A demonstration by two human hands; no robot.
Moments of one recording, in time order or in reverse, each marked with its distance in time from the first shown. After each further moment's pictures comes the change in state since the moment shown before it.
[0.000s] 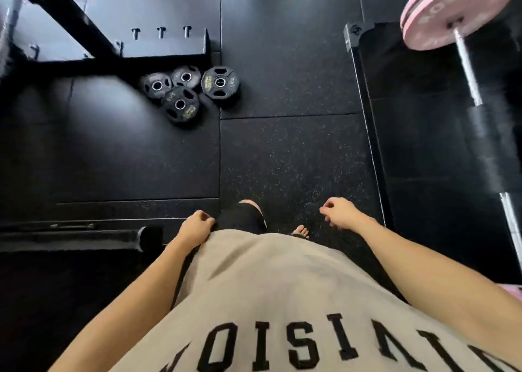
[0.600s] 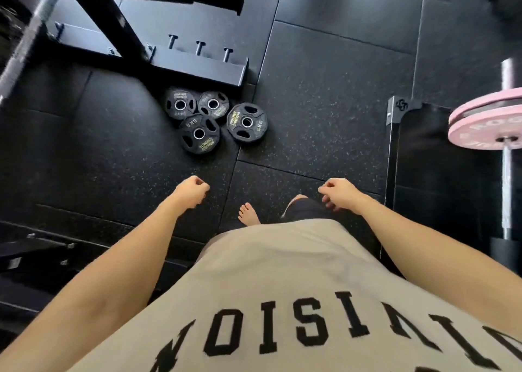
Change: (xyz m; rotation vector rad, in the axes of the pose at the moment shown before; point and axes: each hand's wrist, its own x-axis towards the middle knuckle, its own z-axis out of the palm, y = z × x) left_hand 0.253 0.156 -0.249 -0.388 -0.024 -0.146; right_hand 0.213 -0.335 -0.202 -0.109 -0.051 -0.116
